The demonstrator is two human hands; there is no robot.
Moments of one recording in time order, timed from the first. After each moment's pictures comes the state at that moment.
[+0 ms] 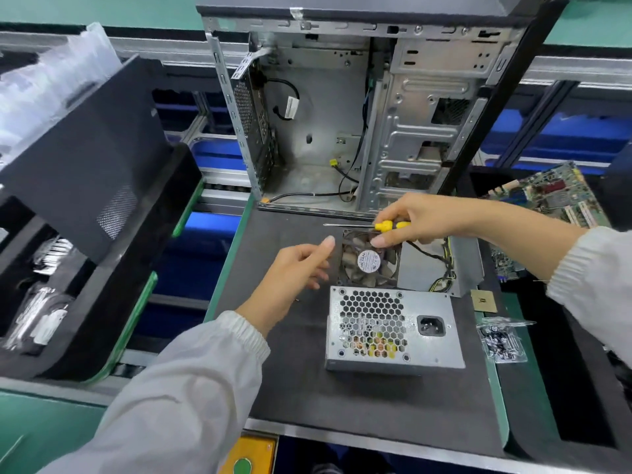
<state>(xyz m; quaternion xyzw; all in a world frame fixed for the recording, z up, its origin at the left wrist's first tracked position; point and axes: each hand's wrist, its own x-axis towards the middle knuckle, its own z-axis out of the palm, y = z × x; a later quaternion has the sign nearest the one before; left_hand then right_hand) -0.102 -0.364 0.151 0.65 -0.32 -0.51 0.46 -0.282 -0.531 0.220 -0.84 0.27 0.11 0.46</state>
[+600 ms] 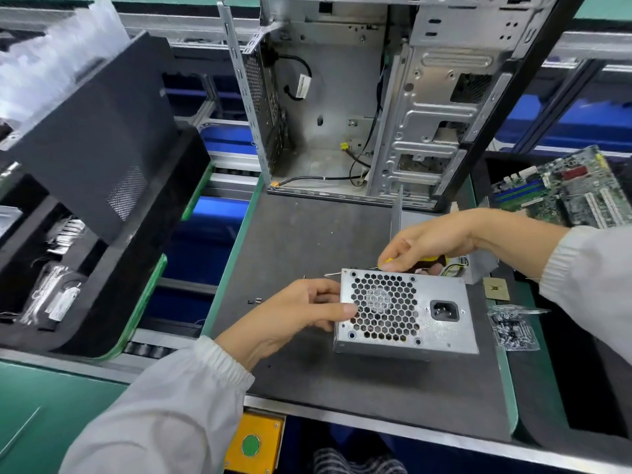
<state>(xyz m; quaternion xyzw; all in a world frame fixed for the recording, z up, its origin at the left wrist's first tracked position) -0.112 -0.301 0.160 0.58 -0.37 -0.64 0.34 -0.279 -0.508 0.186 -0.69 0.21 0.34 0.60</state>
